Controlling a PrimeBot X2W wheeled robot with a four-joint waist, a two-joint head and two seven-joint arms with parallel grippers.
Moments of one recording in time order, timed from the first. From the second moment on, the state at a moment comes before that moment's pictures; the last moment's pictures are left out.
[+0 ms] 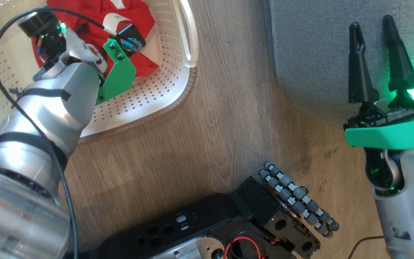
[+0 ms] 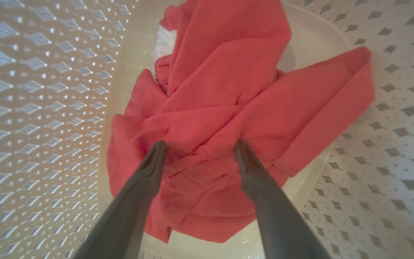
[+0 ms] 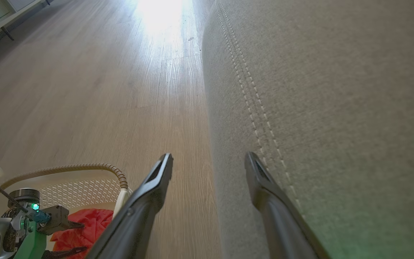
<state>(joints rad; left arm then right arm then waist) -1.23 0.10 -0.90 1.30 0.12 -0.03 0.07 -0.37 -0.18 0.11 -0.04 0.48 0.13 -0.26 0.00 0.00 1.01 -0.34</state>
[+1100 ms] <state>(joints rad) -1.24 0.10 -0.91 1.30 0.03 -0.06 0.19 -0.30 -0.18 0.09 -0.10 0.48 0.13 -0.26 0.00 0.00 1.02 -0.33</state>
